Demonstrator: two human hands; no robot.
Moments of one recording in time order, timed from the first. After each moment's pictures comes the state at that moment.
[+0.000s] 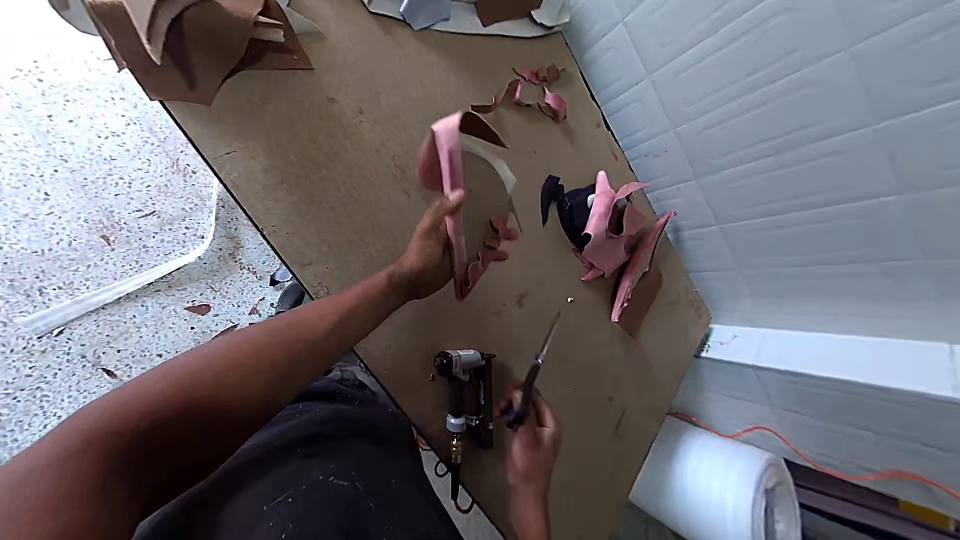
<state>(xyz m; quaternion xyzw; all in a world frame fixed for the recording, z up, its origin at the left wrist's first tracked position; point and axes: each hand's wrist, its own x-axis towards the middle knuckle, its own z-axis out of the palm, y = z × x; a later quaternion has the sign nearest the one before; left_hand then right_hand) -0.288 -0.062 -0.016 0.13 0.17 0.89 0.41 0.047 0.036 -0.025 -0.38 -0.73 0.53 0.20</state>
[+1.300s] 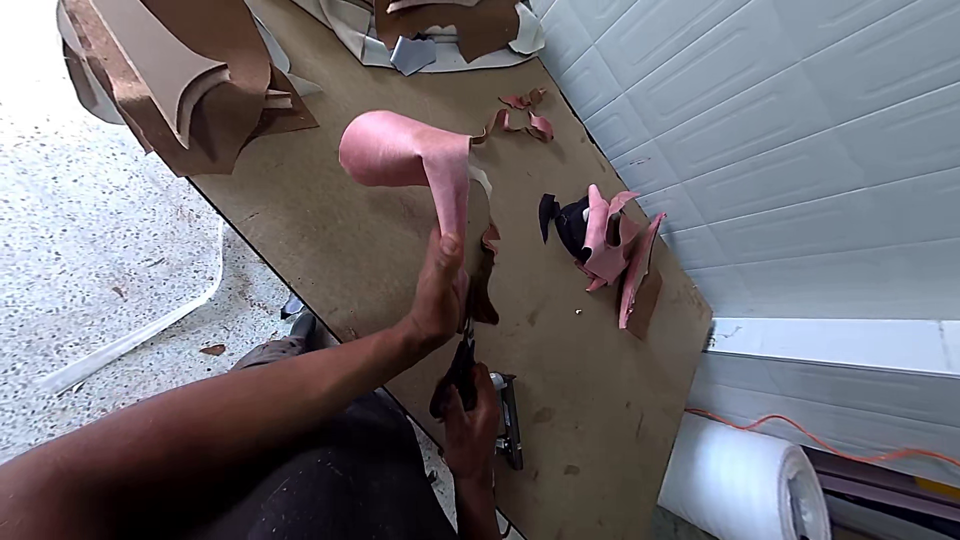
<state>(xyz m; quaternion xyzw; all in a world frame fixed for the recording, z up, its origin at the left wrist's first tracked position) -0.304 -0.109 0.032 0.12 0.36 0.89 0.26 -0.110 -0.096 -0.004 -0.35 -0.78 0.48 0.19</state>
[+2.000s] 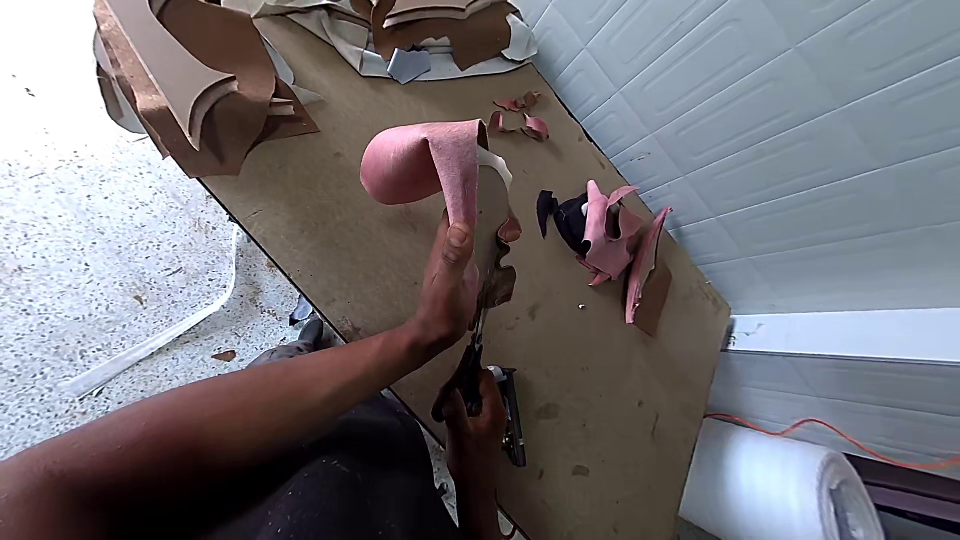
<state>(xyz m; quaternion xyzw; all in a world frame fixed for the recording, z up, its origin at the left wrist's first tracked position) -0.262 -0.099 0.063 0.16 0.35 0.90 0.20 -0.067 -0.092 -0.002 -0.34 -0.77 0.48 0.23</state>
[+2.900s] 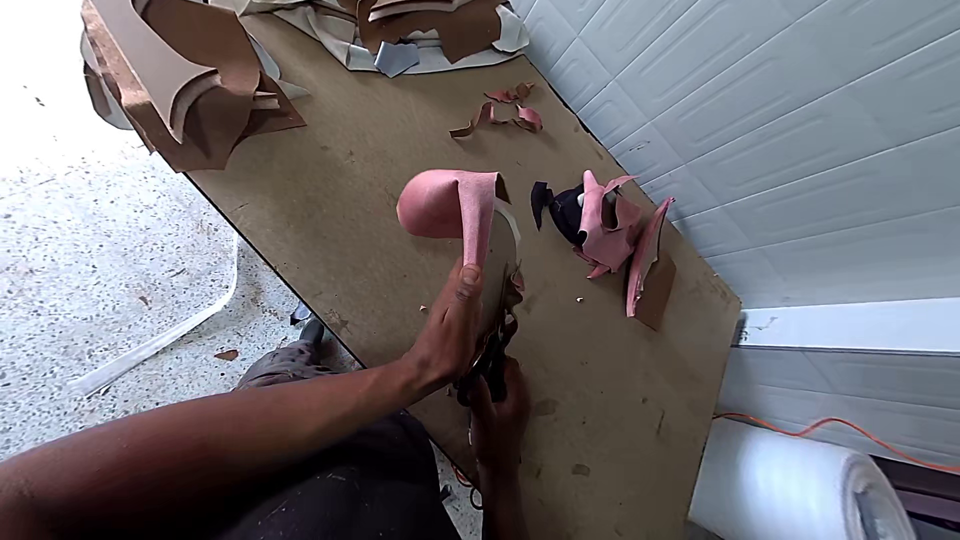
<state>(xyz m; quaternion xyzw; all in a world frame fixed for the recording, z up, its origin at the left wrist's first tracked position) -0.195 -0.099 0.049 0.18 0.51 0.78 0.31 -0.036 -0.030 -0.011 -0.31 -0.80 0.44 0.26</state>
